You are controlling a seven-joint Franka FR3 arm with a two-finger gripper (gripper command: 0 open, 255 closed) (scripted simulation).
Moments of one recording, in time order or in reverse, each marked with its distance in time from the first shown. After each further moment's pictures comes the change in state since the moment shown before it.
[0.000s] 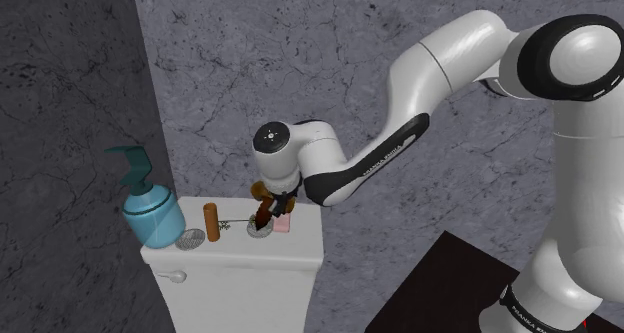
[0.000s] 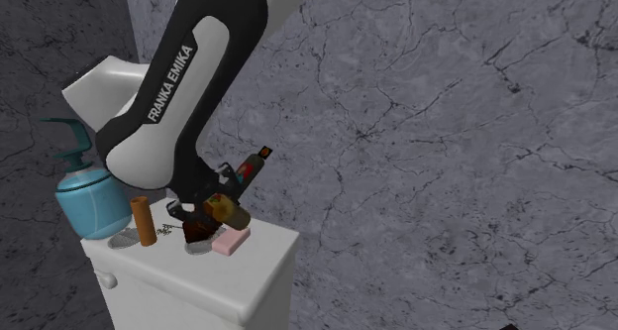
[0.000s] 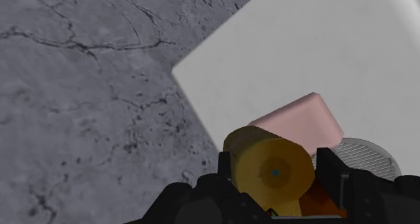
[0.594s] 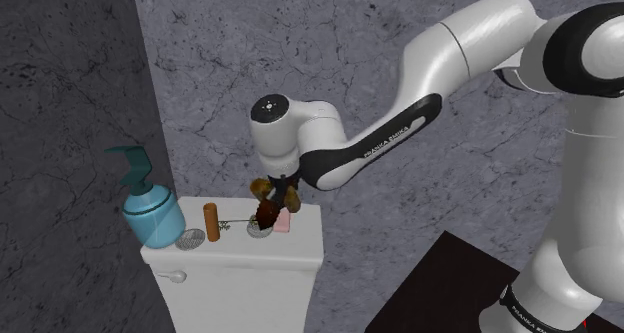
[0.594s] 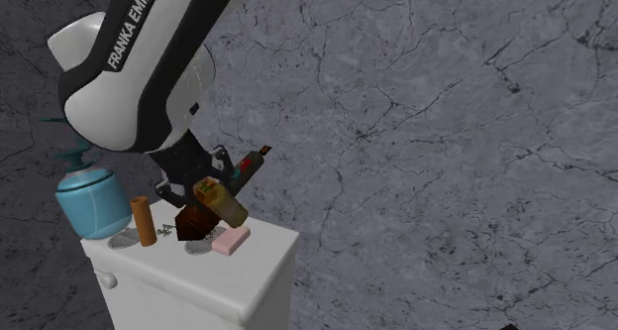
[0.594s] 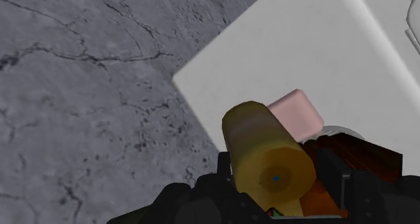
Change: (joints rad) arm 0.004 -0.079 0.011 0.016 0.171 -0.047 -0.090
